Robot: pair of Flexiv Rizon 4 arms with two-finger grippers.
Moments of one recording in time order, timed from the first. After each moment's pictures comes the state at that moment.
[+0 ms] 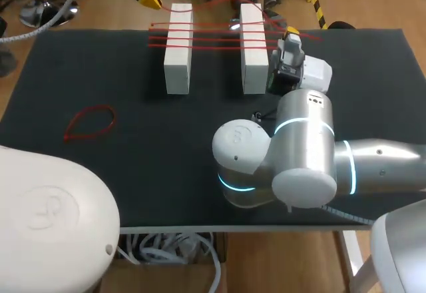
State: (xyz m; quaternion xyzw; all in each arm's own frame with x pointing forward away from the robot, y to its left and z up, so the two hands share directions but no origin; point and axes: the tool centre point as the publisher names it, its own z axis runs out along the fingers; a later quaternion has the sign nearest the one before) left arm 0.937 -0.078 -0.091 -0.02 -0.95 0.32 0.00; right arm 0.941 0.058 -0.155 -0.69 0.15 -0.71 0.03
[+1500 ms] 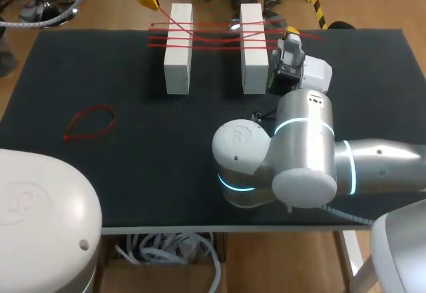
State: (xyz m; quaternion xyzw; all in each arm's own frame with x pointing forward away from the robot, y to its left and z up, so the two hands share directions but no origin) left arm 0.928 -0.074 -0.084 -0.03 -0.96 0.26 0.01; right arm 0.941 0.058 -0.155 -0.69 0.15 -0.71 0.03
